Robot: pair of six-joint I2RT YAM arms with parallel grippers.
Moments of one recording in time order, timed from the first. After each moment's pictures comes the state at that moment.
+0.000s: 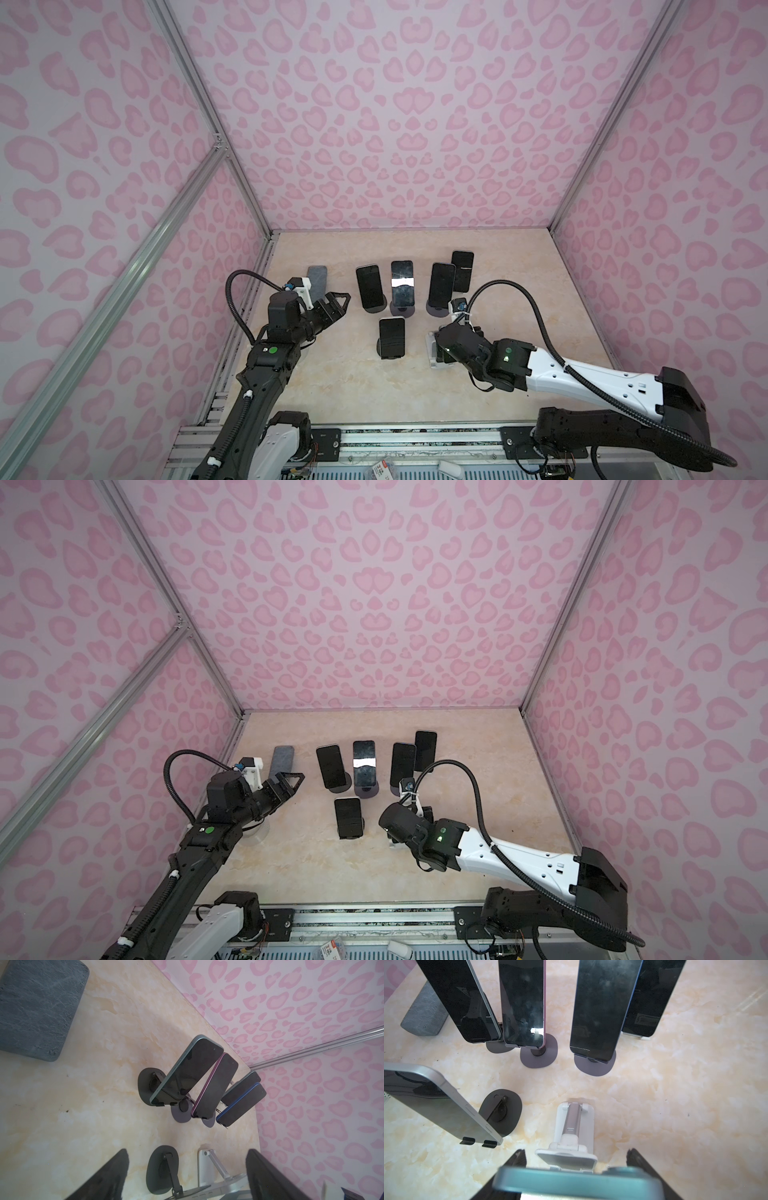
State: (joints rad) left arm -0.08 0.87 0.62 -0.27 0.42 -0.76; right arm 1.08 1.18 0.82 -0.55 0.58 0.74
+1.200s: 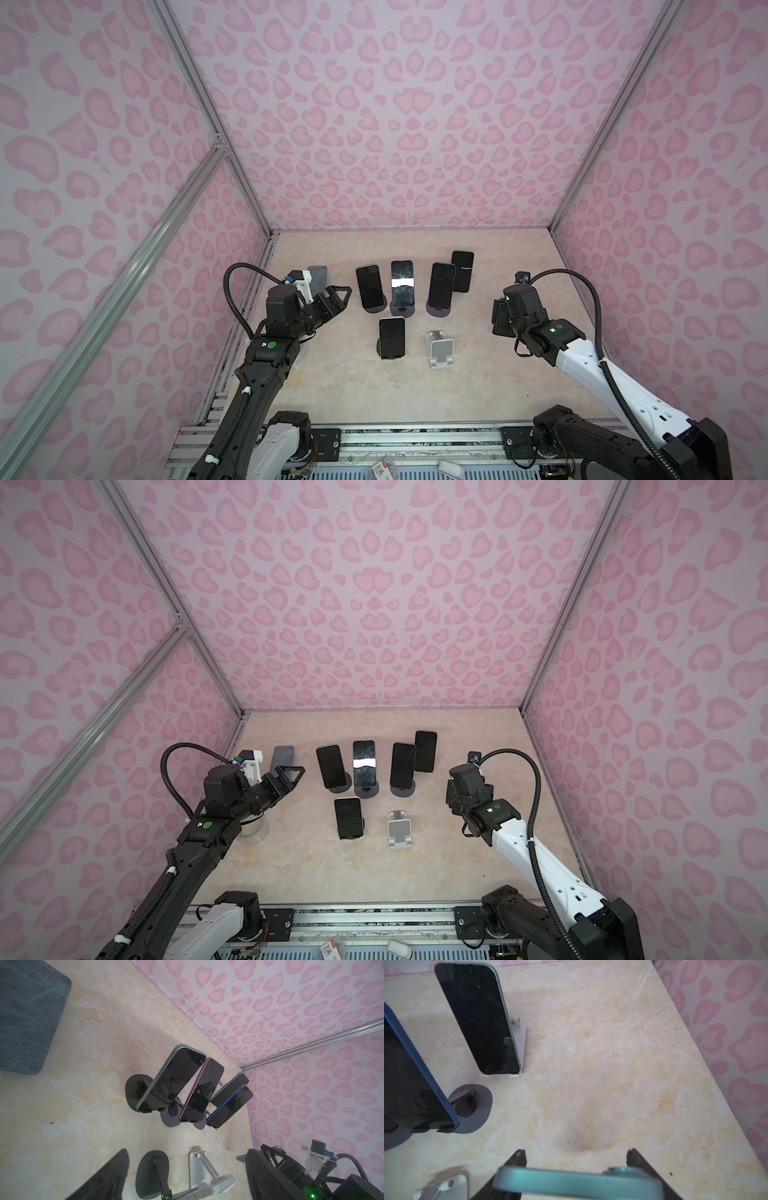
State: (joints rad) left arm -0.09 0.89 0.68 -0.27 0.44 -0.76; right arm 0.40 1.08 0.76 -0.52 0.42 0.40
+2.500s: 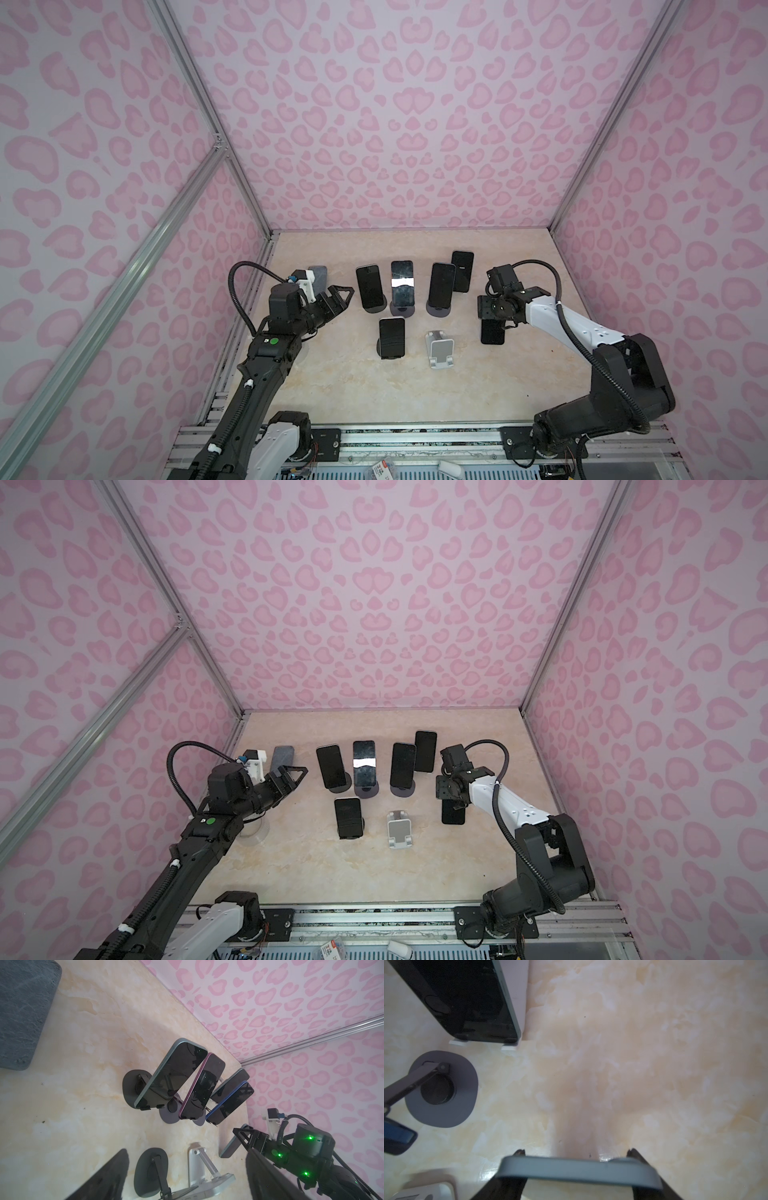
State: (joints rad) left arm -0.09 0.93 0.68 -0.26 0.48 -0.76; right arm 0.30 1.51 0.94 -0.55 0.17 0.32
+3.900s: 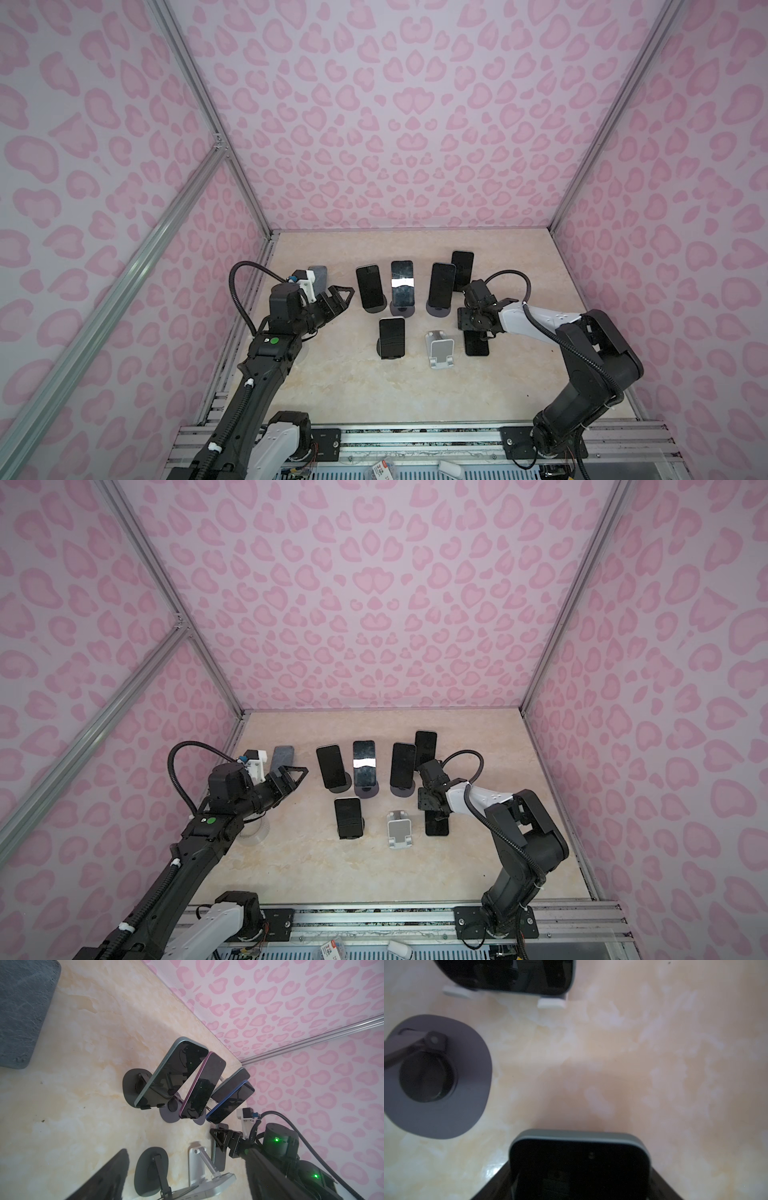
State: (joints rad) left arm -0.09 0.94 0.68 -0.26 0.48 -0.76; right arm 0.44 1.68 0.86 -0.33 0.21 0.45
